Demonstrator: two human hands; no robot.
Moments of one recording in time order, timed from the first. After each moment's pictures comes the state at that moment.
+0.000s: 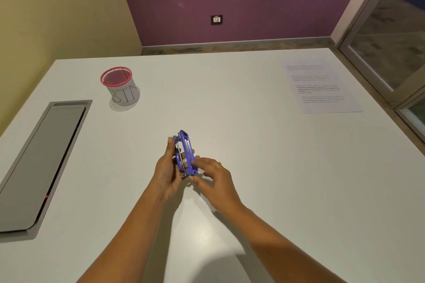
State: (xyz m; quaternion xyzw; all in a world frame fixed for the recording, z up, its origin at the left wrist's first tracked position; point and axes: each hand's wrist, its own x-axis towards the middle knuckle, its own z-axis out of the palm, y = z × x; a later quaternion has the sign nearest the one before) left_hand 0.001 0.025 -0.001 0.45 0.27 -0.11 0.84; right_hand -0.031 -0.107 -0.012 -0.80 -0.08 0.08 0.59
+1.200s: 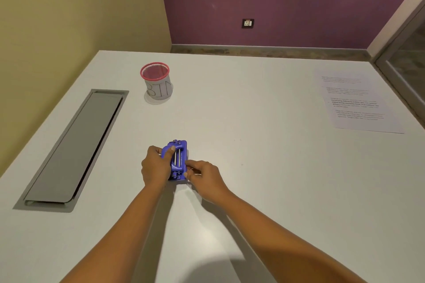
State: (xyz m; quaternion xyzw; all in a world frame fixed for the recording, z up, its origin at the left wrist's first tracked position) left_hand -0.015 0.098 -0.002 0.80 0.39 0.06 0.46; right_hand -0.016 -0.029 -0.006 -0.81 -0.09 0.25 0.53
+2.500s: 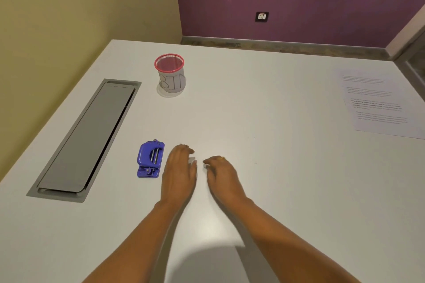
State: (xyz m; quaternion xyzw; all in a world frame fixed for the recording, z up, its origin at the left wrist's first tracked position) left_hand -0.043 0.091 -0.042 0.92 0.12 0.14 0.34; right_hand -0.014 -0.033 -0.032 -0.90 -0.16 0.10 0.39
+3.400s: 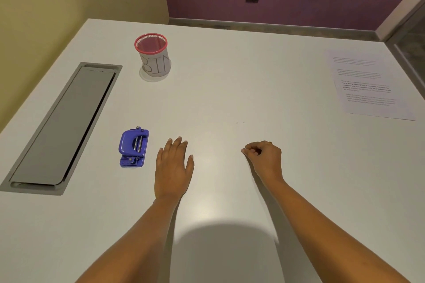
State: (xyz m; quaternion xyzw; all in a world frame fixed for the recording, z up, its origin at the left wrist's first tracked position) left_hand -0.046 0.073 -0.071 0.96 0.14 0.05 0.23; right_hand 0.022 -0.132 -0.046 -0.89 0.08 0.05 0.46
